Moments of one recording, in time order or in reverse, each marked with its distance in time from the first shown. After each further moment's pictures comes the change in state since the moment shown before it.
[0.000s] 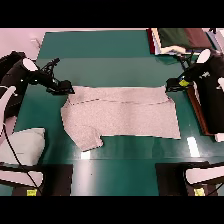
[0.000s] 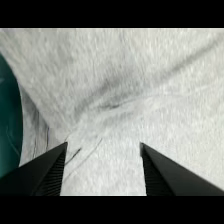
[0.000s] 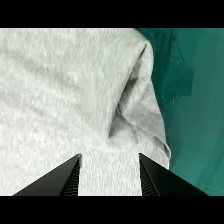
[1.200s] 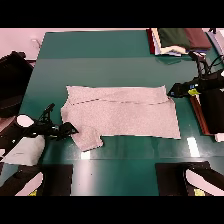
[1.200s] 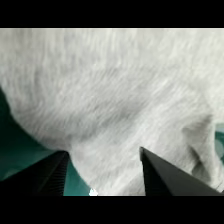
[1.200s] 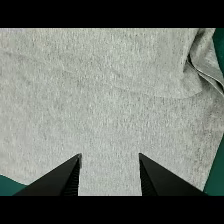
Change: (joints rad) left arm 0.001 0.617 -0.951 -0.240 0.225 -0.074; right arm 0.014 0.459 -0.349 0.168 -0.106 0.012
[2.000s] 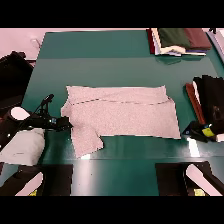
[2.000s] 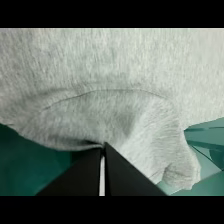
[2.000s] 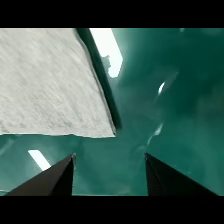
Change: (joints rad) left arm 0.001 0.005 0.133 0.045 -0.073 0.083; right arm -0.556 0.126 -0.551 -0.045 0.121 -0.061
